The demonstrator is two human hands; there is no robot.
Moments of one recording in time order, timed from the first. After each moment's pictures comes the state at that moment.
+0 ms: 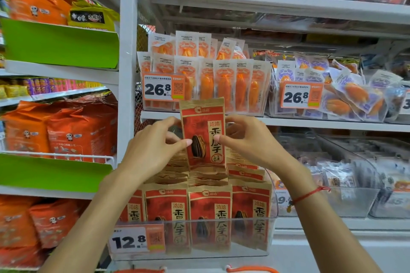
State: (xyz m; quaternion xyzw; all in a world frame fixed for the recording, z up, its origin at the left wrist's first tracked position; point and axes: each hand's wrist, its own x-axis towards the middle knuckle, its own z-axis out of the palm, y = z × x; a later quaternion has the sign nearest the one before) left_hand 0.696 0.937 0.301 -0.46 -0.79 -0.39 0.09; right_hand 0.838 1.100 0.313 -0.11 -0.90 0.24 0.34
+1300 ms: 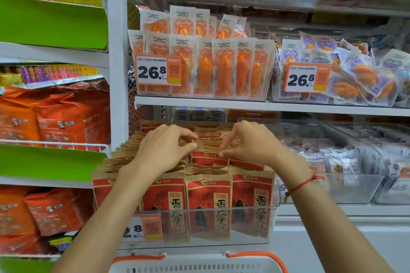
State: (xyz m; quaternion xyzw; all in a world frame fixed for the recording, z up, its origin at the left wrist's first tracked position) left_hand 0.696 0.969 0.275 -0.47 -0.84 -0.25 0.08; right_hand 0.833 1.108 0.296 -0.23 -0.96 0.05 0.18
